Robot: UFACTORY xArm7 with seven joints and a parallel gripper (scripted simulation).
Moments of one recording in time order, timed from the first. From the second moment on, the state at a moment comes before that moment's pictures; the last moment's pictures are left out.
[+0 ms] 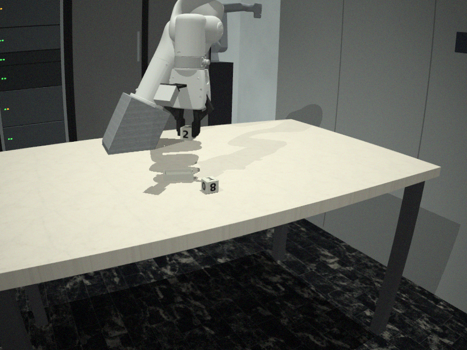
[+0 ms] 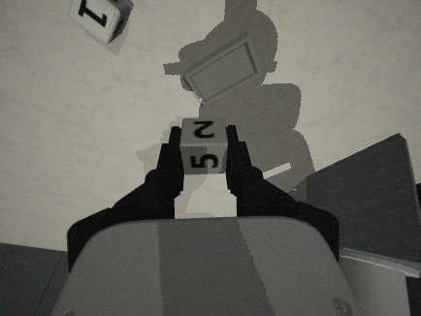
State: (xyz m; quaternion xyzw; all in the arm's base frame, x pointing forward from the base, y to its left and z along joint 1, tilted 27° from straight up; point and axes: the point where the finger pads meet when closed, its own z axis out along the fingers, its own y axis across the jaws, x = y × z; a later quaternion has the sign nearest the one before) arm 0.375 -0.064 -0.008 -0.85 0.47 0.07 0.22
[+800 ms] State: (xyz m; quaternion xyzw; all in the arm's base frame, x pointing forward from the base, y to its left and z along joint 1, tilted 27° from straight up) arm 0.387 -0.043 0.001 -0.96 0.18 0.00 0.23
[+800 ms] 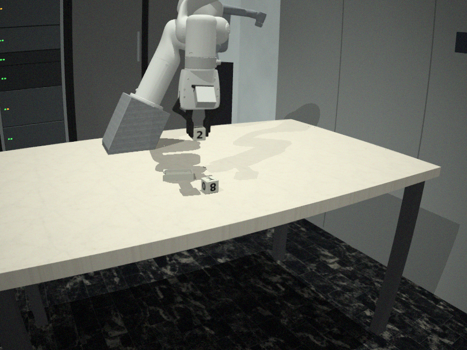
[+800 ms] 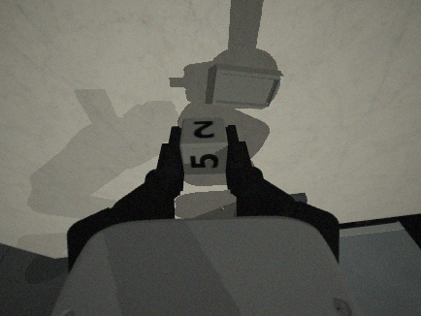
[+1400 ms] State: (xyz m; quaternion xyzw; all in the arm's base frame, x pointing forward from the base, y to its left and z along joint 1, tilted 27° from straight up) arm 0.395 -0.027 0.009 -0.97 -0.04 -0.05 0.22
